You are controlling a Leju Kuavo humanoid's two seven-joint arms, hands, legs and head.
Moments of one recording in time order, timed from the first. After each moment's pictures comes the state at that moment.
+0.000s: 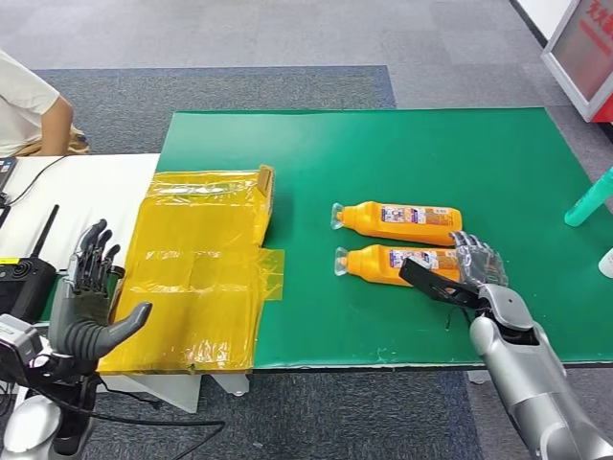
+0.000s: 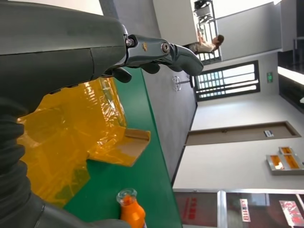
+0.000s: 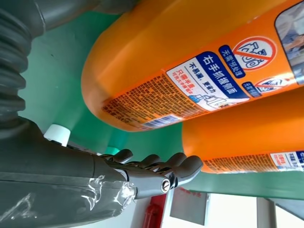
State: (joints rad) left arm 0.08 0.04 -0.07 -1.76 0.03 -0.18 -0.37; right arm -0.41 -0.20 0.24 -0.98 1.01 -0.07 0.15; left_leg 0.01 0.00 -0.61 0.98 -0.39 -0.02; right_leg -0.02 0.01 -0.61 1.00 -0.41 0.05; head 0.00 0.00
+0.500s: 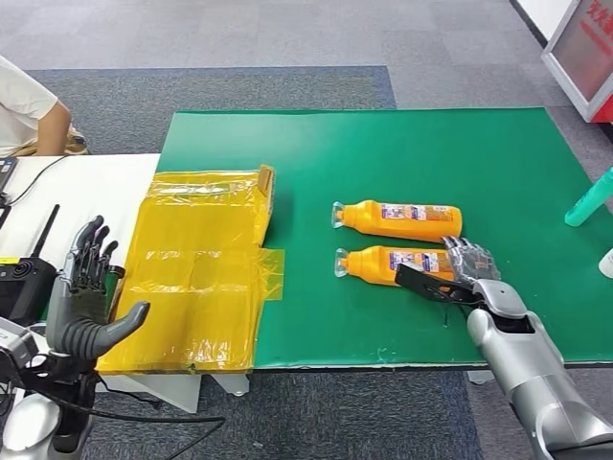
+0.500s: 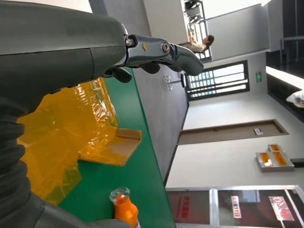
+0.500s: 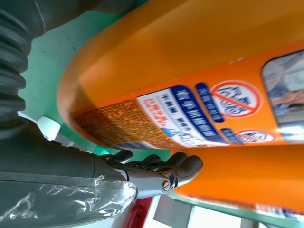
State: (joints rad) left arm 0.07 0.04 -0.07 -1.76 0.03 -0.19 -0.39; right arm -0.50 -0.19 0.30 -0.84 1.06 -0.02 0.10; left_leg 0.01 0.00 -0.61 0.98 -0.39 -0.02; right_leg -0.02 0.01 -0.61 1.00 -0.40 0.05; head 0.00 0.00
